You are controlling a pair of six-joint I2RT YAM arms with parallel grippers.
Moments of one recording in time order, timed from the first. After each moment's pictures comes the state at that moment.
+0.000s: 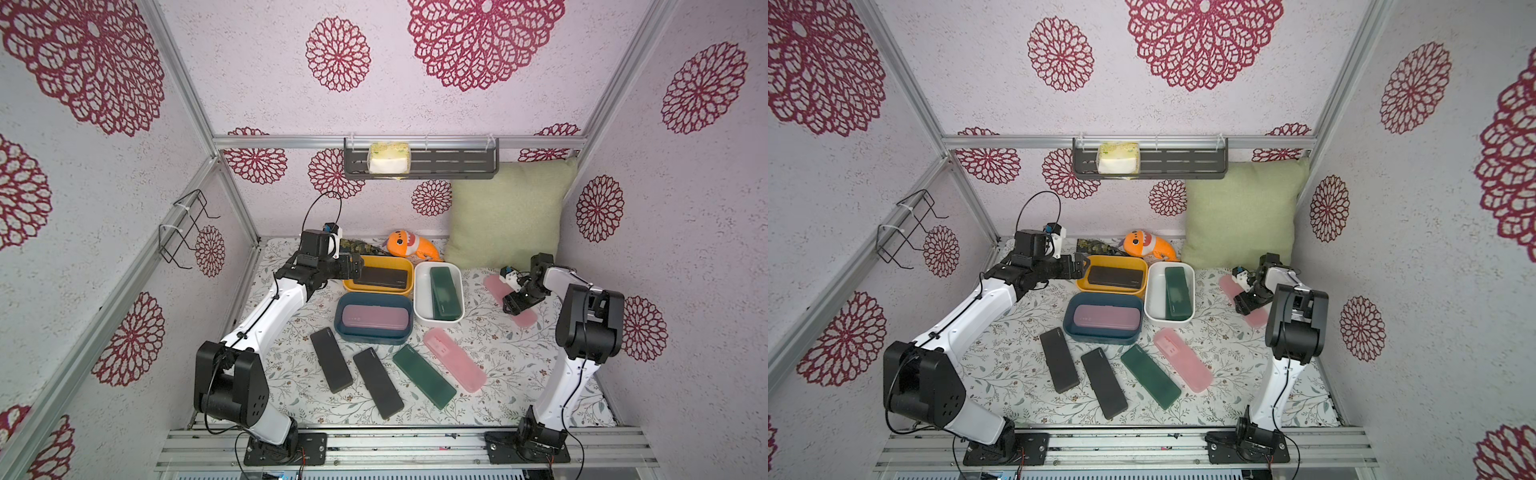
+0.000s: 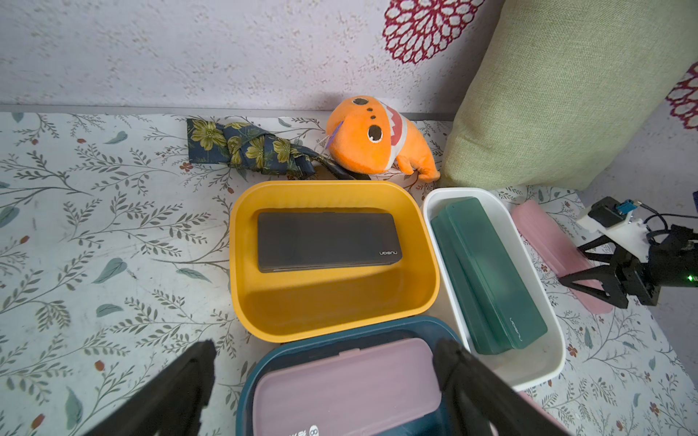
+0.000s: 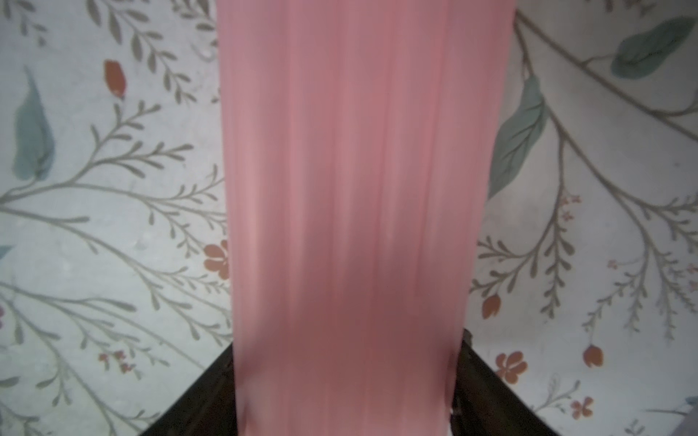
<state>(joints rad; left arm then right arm) -0.25 1.57 1.32 -0.40 0.17 -0.23 -0.20 2.01 1.41 -0.73 -0.09 -0.72</state>
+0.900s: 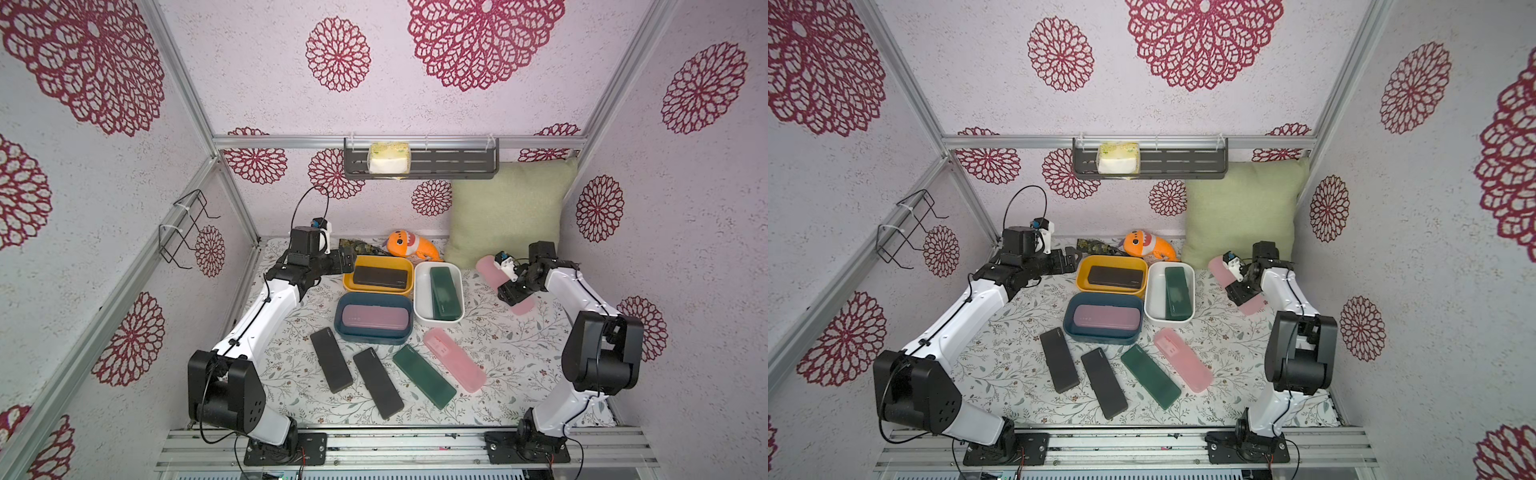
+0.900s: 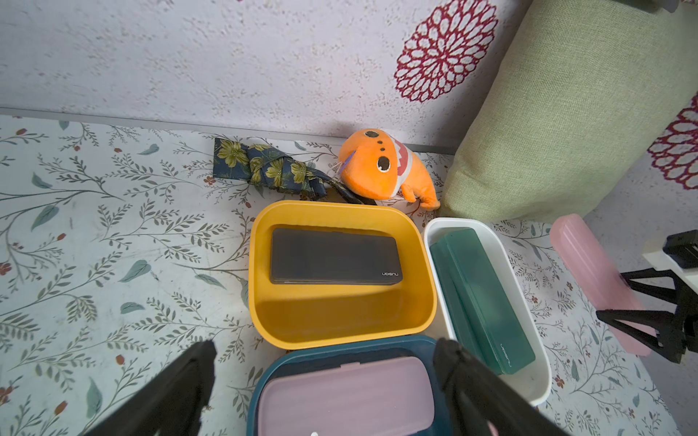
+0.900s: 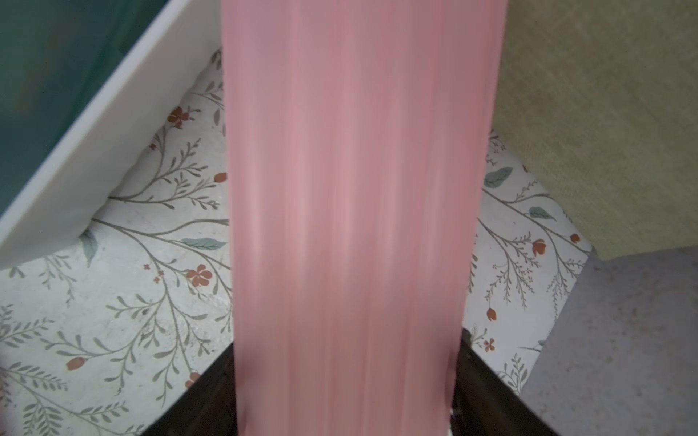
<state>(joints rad) -0.20 1.53 1.32 -0.39 0.16 -0.28 -0.07 1.73 1.35 -0.74 -0.11 -0.68</state>
